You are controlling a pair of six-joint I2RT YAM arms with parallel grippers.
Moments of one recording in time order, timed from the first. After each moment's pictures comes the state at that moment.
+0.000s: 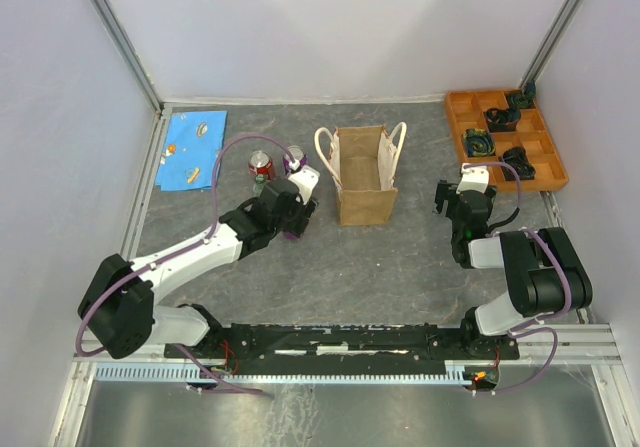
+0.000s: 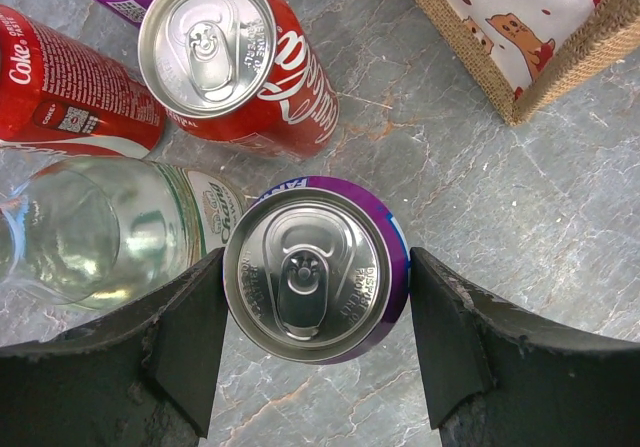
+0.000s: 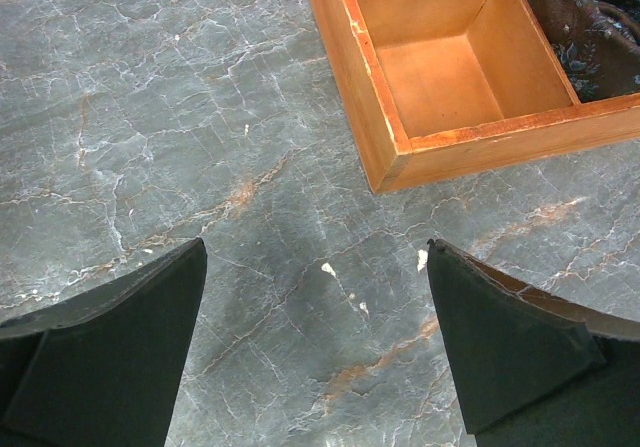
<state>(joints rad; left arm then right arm) -0.73 1.30 0.81 -0.20 -0.28 0.02 0.08 1.52 0.34 0.85 0.31 0.01</state>
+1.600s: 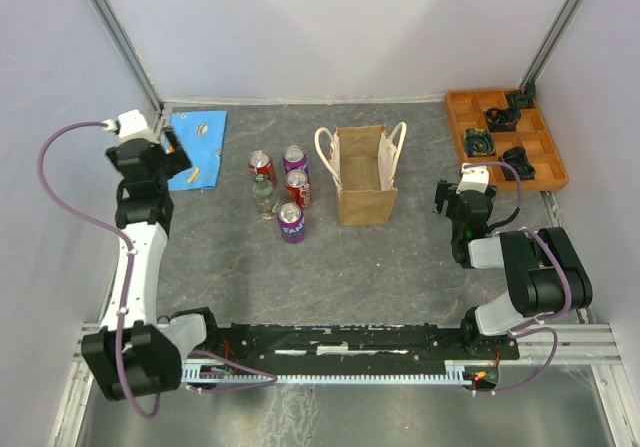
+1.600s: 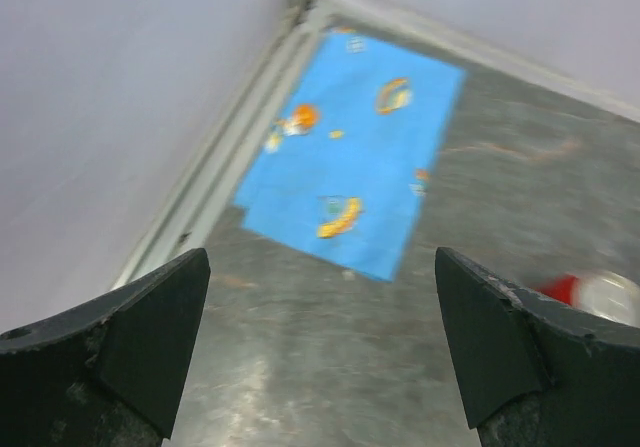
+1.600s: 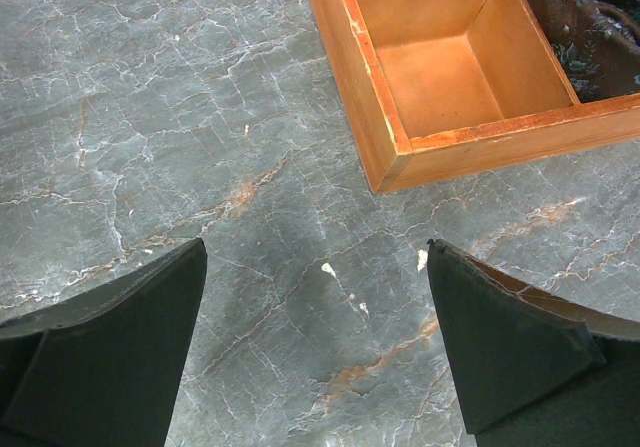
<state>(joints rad) 0.10 1.05 0.95 -0.16 -0.23 -0.10 0.08 1.52 0.34 0.85 0.31 0.01</state>
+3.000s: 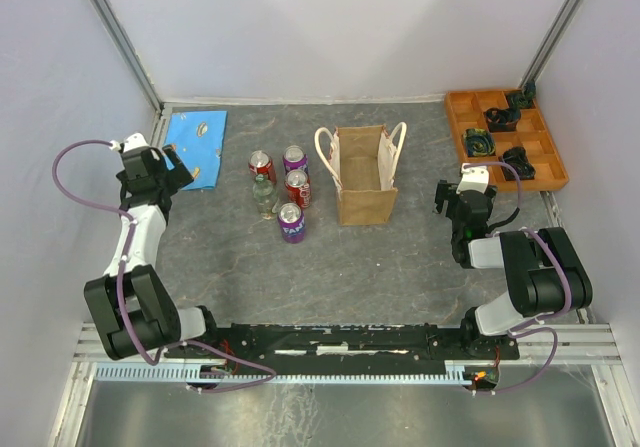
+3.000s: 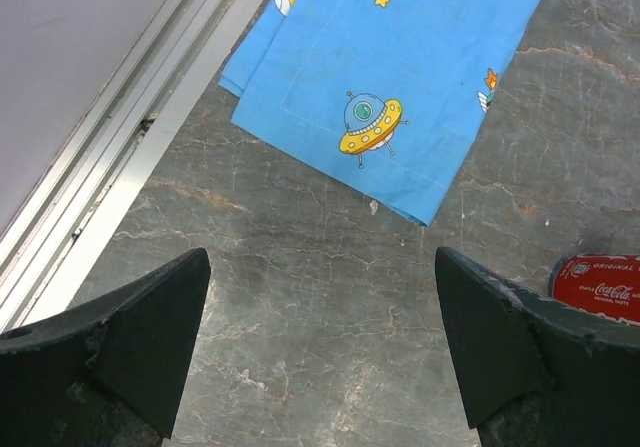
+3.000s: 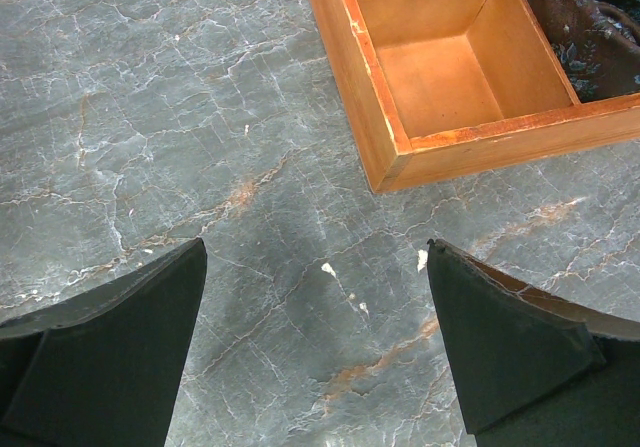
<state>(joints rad) 0.30 1.30 0.87 -0.15 -0.10 -0.25 0.08 1.52 0.34 0.85 0.31 0.01</state>
